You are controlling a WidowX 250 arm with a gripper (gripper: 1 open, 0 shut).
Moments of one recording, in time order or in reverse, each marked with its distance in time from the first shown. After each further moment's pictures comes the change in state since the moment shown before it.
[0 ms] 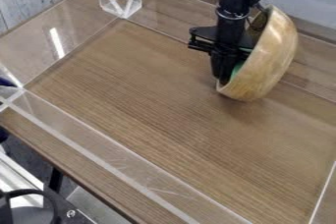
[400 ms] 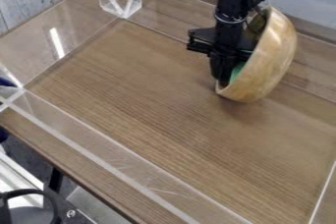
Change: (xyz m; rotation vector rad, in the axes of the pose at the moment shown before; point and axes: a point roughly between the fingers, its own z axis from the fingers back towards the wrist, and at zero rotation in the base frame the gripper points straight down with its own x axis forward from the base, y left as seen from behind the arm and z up) arm -0.001 0.000 -0.002 0.006 -0.047 0.019
